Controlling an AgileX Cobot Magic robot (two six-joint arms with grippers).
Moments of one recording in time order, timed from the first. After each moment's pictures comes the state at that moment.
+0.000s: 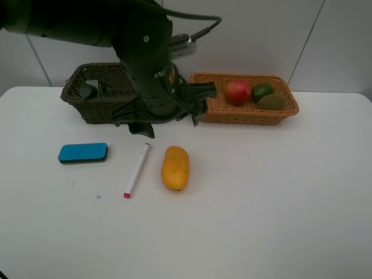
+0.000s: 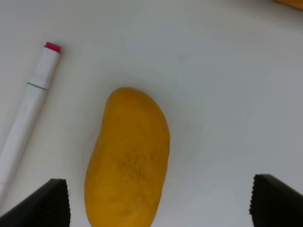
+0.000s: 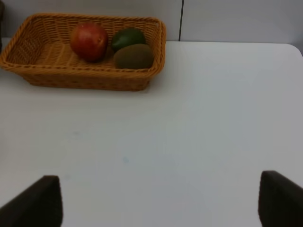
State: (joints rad) left arm -0.85 1.84 -1.31 0.28 0.69 -1.22; right arm -0.02 0.00 -0.52 -0.02 1.06 -0.02
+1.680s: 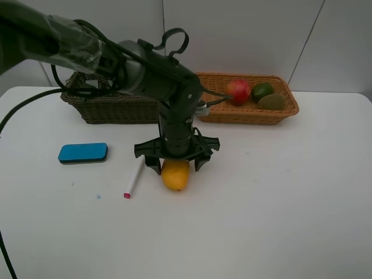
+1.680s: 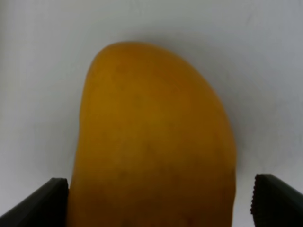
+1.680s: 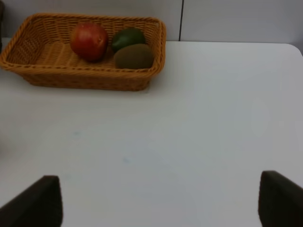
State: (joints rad) left arm -0.81 2.20 -1.47 0.11 0.75 -0.97; right arm -0.02 0.00 -0.52 -0.02 1.06 -0.02
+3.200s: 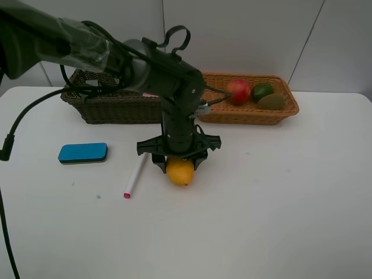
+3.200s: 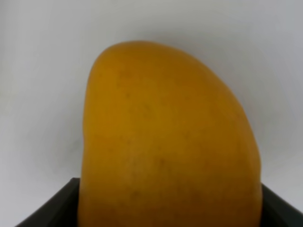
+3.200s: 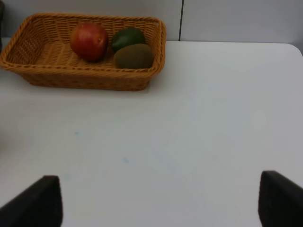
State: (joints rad) left arm -0.80 2.23 -1.55 0.08 0.81 -0.95; right arm -0.02 0.00 -0.52 -0.02 1.06 -0.02
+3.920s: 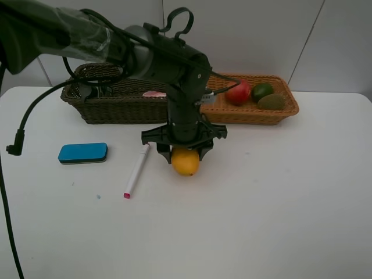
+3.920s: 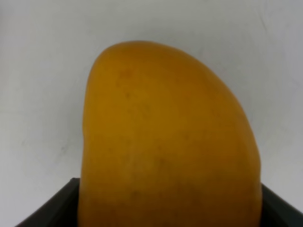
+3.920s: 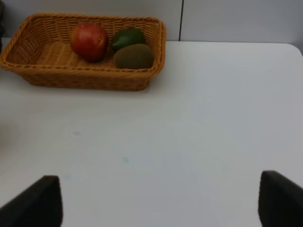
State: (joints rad) left arm -0.80 2.23 -1.62 0.08 0.87 -0.93; right arm -0.02 0.00 -0.52 -0.02 1.06 -0.02
